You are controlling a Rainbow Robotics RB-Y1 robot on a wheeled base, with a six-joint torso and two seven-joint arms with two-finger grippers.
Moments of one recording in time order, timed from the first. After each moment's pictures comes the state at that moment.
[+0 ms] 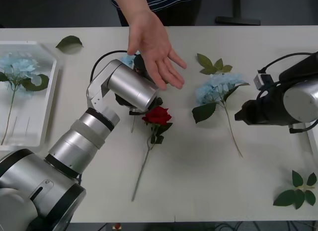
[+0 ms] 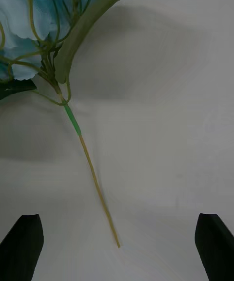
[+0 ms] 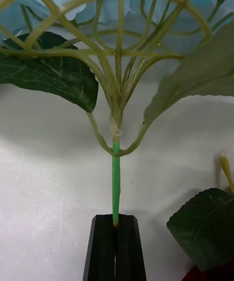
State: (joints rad) right arm -0.33 -0.66 0.18 -1.88 -0.63 1.52 1.15; left arm -0.74 0.08 -0.37 -1.17 0.01 1.25 -1.08
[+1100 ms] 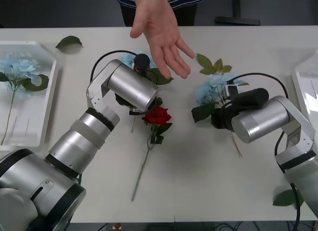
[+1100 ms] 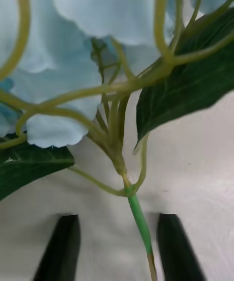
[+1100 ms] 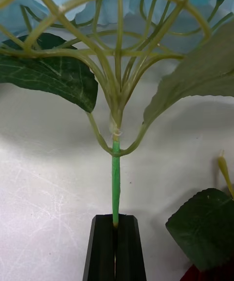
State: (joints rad) right arm -0.34 -0.43 0.33 -1.56 -0.29 1.10 1.15; left arm -0.74 0.08 -0.37 -1.17 0.01 1.25 -1.08
